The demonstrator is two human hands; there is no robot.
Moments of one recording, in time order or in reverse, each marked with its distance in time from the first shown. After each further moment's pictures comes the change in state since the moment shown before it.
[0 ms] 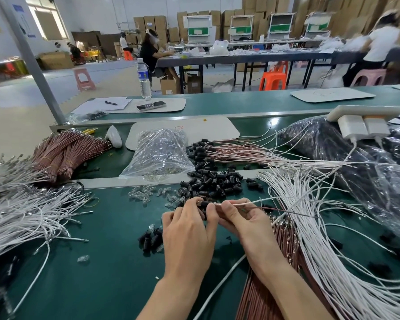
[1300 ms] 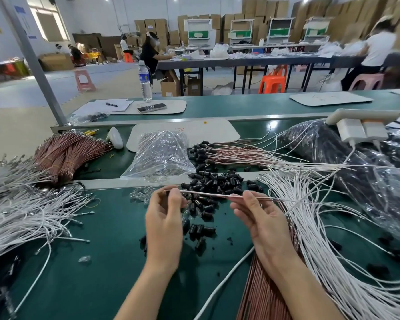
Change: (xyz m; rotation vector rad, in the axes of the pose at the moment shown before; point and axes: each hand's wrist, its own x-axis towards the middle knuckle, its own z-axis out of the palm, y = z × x) left_hand 0.022 -0.019 -0.026 -0.925 0.049 -0.426; right_hand 0.006 -0.014 -0.014 0.197 0.140 -0.060
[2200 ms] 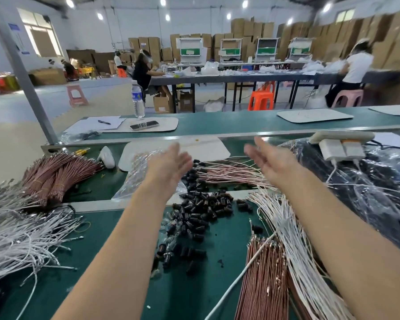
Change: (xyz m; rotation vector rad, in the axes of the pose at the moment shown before) left_hand 0.126 0.085 0.054 -0.376 -0.160 -0.474; right_hand 0.119 -0.128 0.039 -0.152 0.061 0.019
